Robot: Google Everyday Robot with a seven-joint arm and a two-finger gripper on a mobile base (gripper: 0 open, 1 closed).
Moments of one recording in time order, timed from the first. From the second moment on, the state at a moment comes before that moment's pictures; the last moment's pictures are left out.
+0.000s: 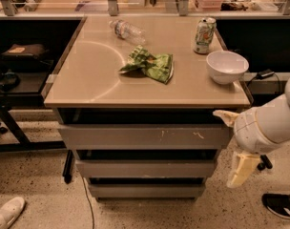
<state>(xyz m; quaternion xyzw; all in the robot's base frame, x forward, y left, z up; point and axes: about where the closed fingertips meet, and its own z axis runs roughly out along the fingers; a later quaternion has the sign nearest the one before) 0.431 -0.211 0.766 -0.70 0.68 0.04 0.22</state>
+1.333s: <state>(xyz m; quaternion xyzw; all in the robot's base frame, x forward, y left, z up) 0.511 -0.181 0.663 -0.67 0.69 0.13 0.23</state>
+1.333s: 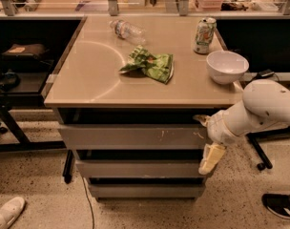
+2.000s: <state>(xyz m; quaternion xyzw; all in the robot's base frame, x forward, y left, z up) 0.532 -0.177 0.645 -0.64 0.71 0.16 0.24</state>
